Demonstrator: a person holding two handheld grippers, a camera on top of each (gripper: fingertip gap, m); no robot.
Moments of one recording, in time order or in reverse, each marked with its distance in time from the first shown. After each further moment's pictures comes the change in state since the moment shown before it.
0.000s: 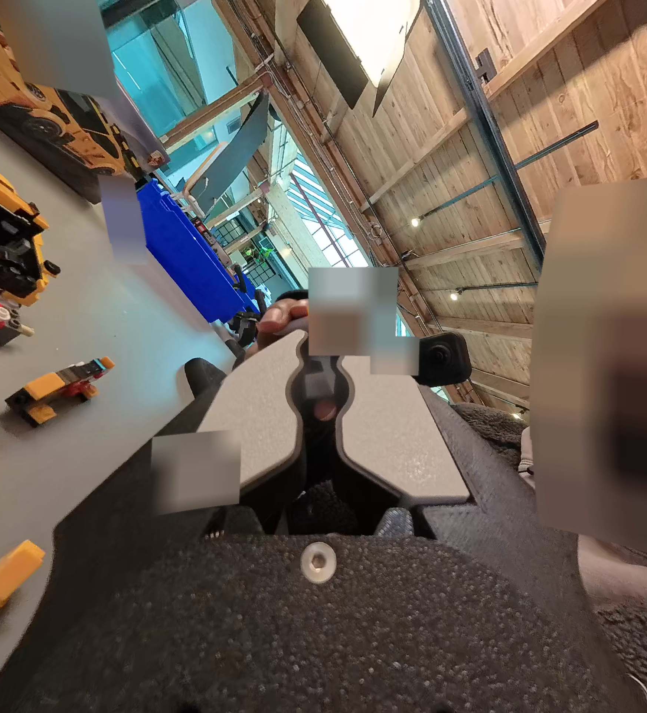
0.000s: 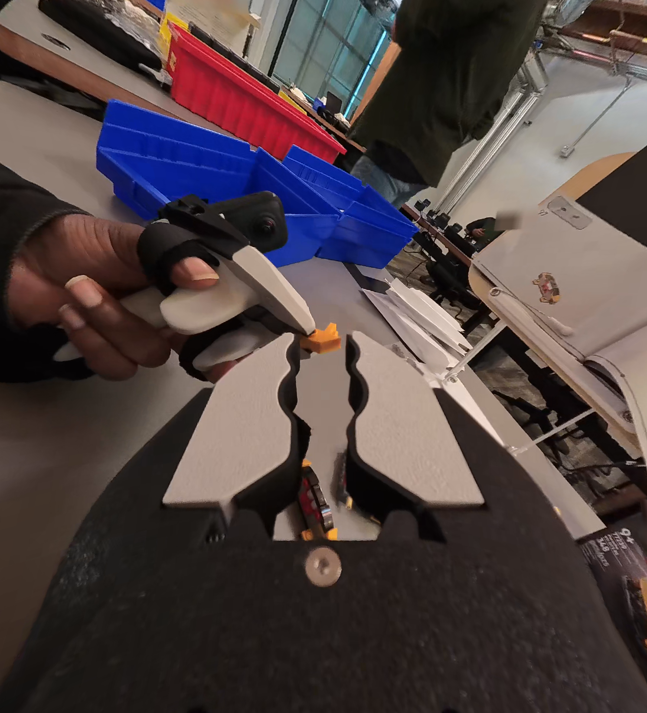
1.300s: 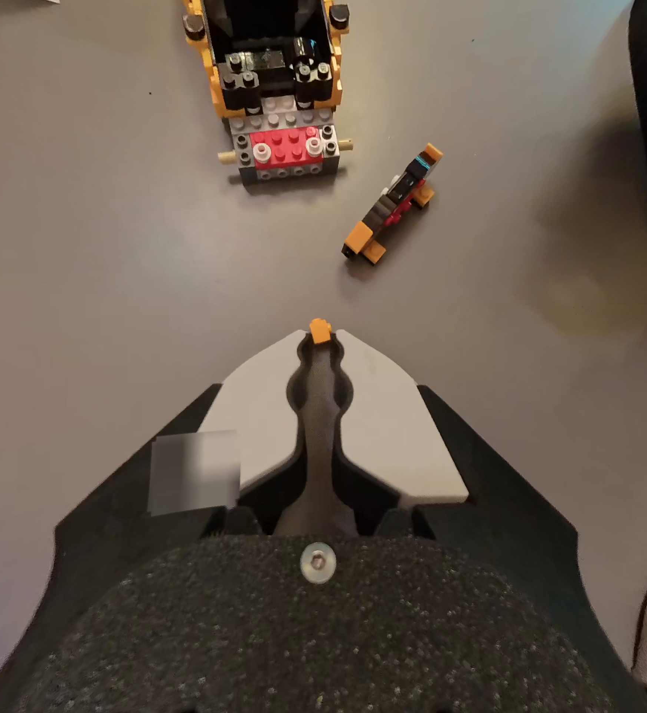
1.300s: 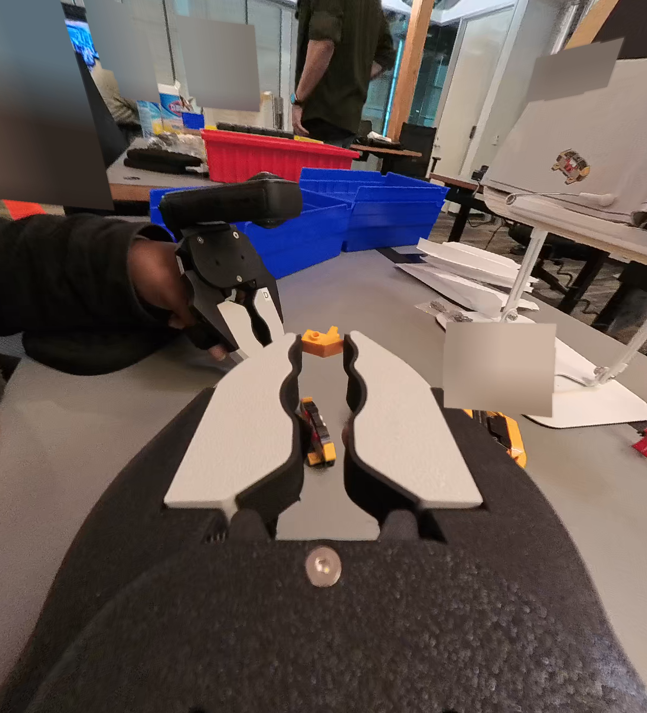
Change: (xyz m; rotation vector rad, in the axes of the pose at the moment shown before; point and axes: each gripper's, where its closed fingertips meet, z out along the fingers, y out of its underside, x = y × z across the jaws) left arm -0.130 0.022 -0.068 -0.894 -1.012 0.669; right arm 0.046 0.049 -0.047 0.088 -0.145 0.403
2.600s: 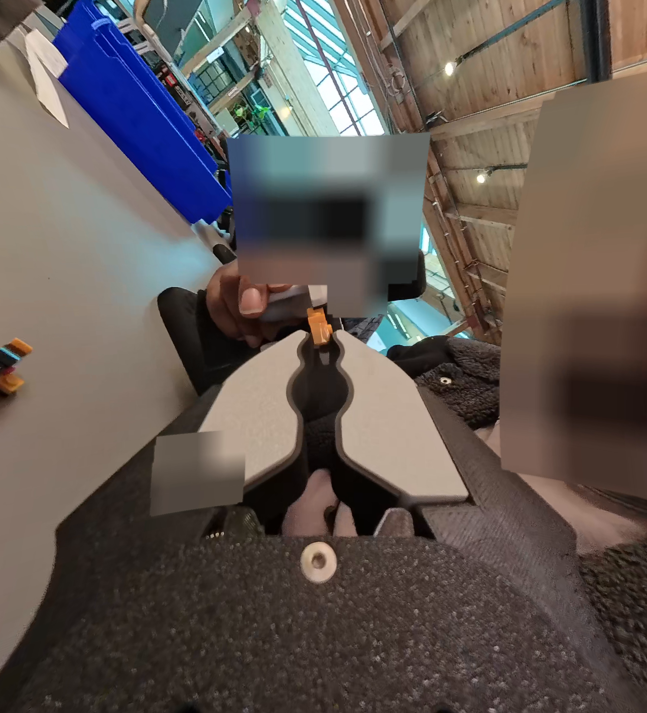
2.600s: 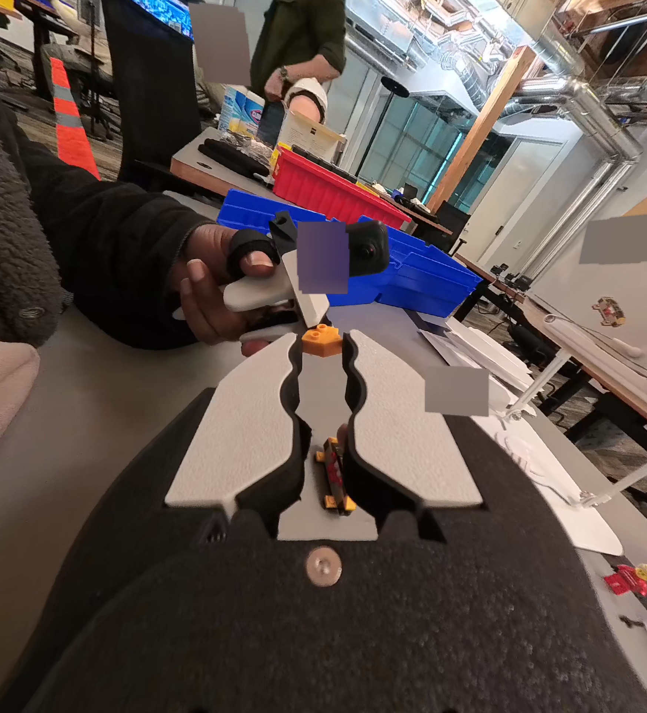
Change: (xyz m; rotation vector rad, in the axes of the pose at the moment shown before) left arm 0.112 -0.094 -0.091 0.576 1.080 -0.487; right arm -0.059 -0.020 0.001 0.086 -0.127 -0.316
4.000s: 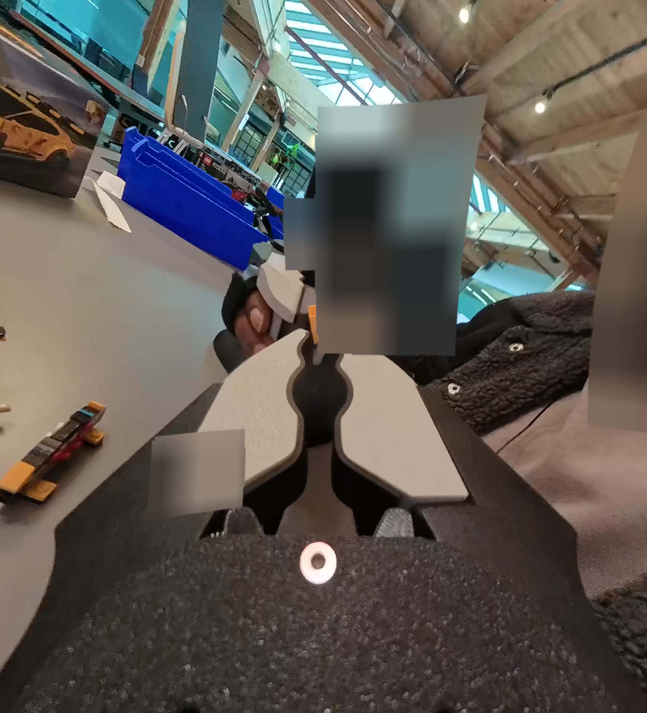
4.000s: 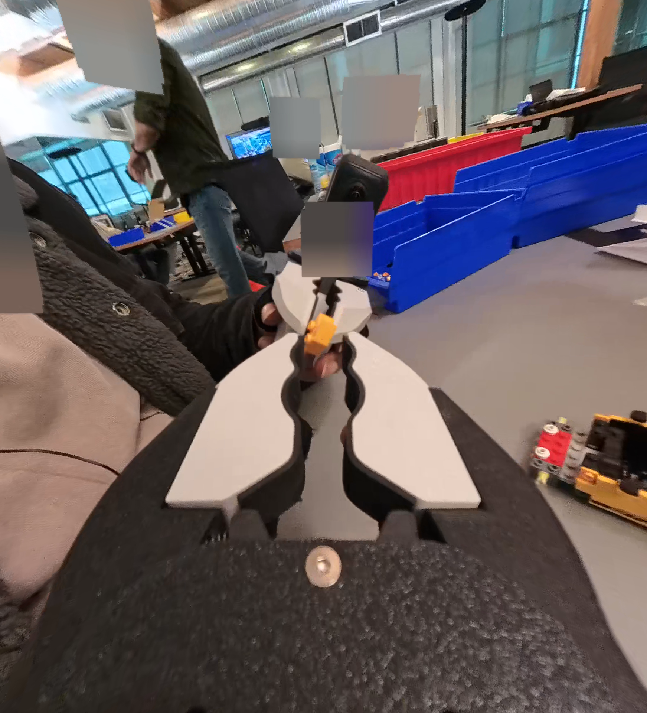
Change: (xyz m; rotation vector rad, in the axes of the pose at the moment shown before) left arm 0.007 0.003 -0.002 0.033 -0.106 0.381; right arm -0.003 -0.006 -0.003 0.048 -0.277 0.662
